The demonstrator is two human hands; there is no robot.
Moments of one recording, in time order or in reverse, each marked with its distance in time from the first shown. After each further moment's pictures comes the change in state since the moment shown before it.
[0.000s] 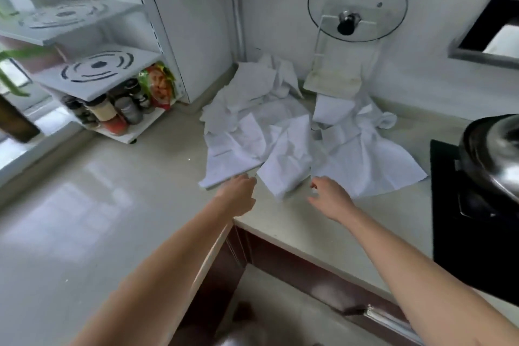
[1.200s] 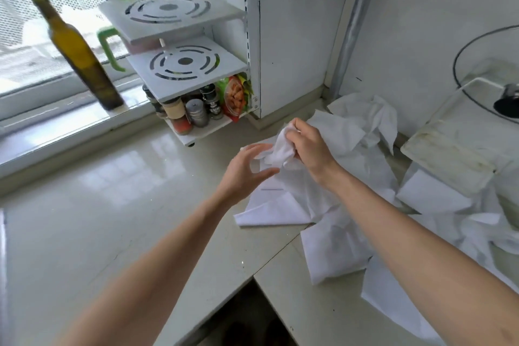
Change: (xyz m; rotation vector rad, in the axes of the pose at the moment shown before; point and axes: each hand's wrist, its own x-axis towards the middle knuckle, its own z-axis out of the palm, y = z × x) left_hand 0.079 -0.106 -0.082 -0.790 0.666 -0.207; right_hand 0.197 -0.212 -0.089 0.878 -0.217 -0.437
